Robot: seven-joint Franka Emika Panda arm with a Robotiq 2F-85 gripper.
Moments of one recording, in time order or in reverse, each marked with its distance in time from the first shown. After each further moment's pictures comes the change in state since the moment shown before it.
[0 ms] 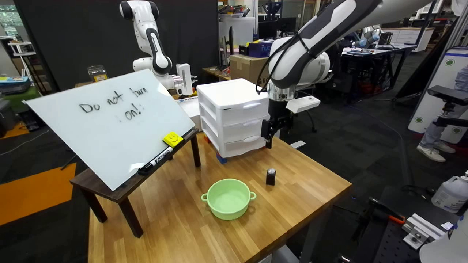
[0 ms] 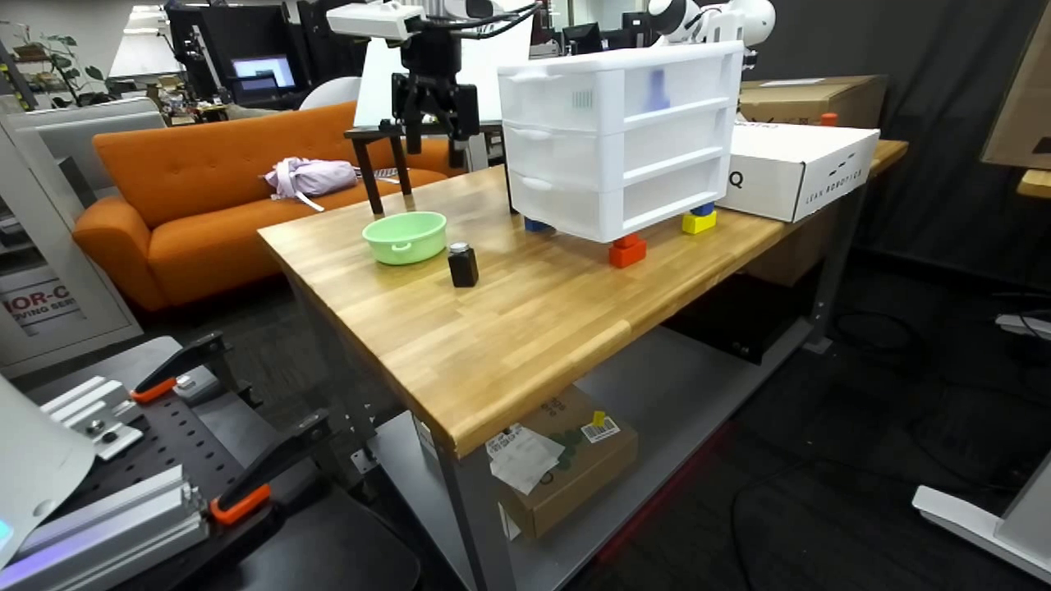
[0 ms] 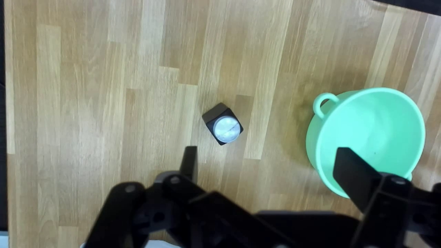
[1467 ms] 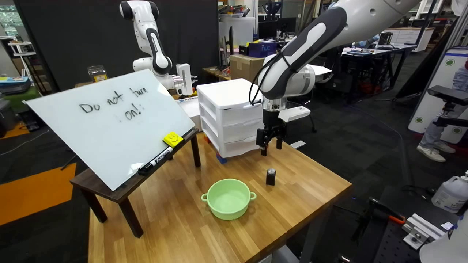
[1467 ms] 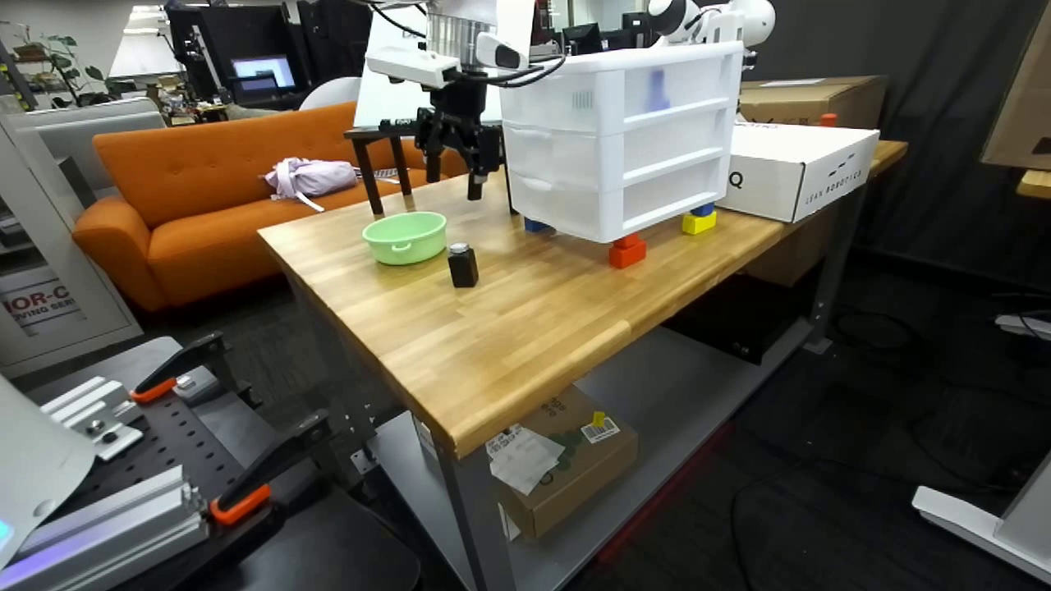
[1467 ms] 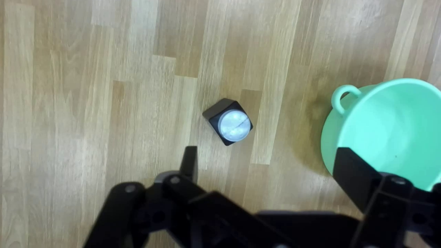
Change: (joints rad) arm -0.026 0.174 0.009 0.114 0.041 -0.003 -0.058
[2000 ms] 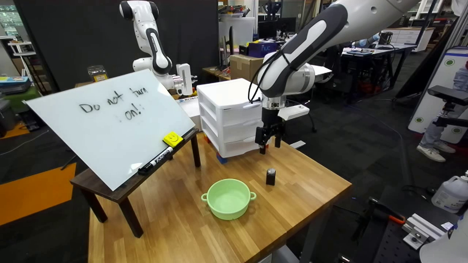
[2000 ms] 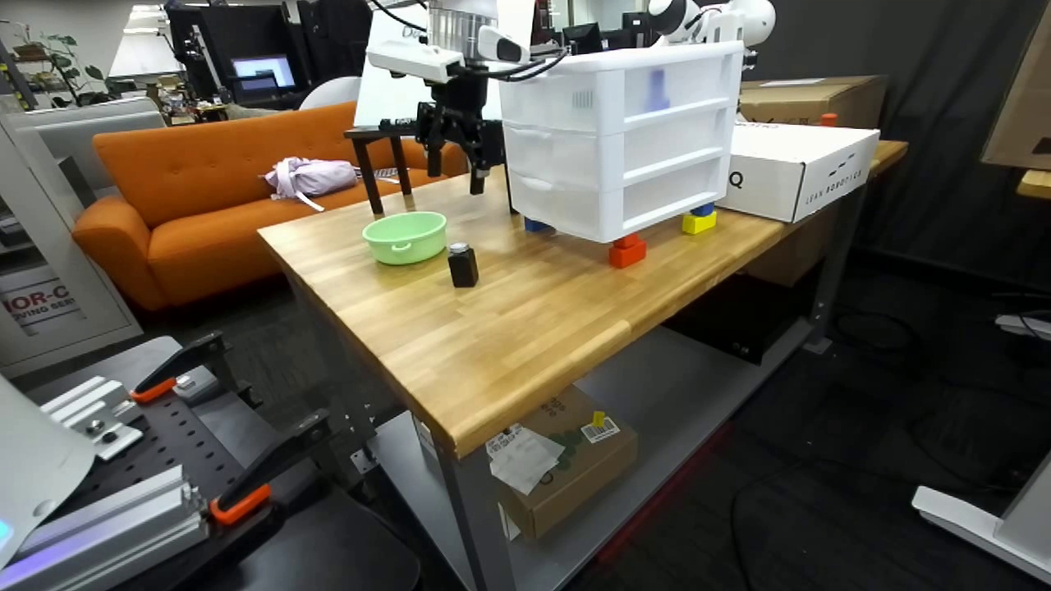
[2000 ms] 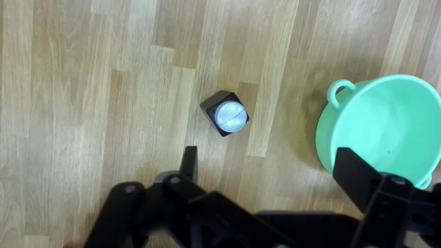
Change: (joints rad) arm -0.003 -0.006 0.005 0.007 0.003 0.002 -0.019
